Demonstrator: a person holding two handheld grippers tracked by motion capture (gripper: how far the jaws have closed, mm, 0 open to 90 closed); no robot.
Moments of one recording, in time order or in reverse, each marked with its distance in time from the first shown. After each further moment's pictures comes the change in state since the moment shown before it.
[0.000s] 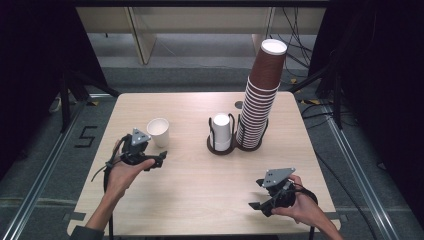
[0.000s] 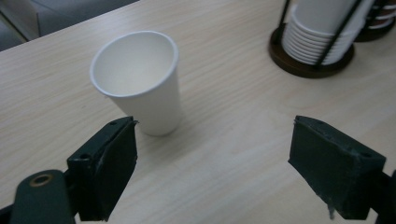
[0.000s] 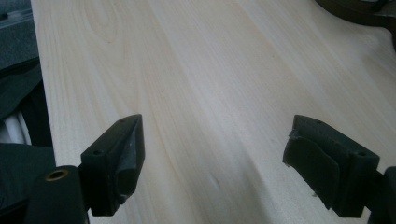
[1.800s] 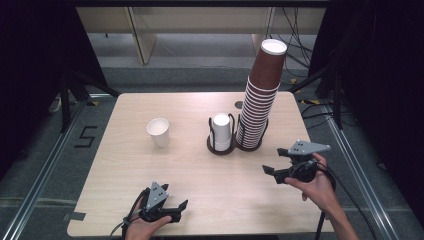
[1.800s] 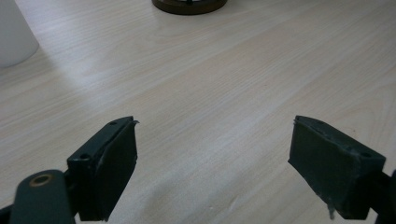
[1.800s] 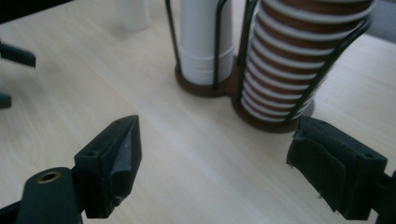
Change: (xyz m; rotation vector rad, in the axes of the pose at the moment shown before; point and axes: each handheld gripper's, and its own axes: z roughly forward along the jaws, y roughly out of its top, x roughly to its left) left arm -0.095 -0.099 0.002 -0.127 -0.166 -0.029; right arm -0.046 0.021 -0.063 -0.265 -0.247 0.250
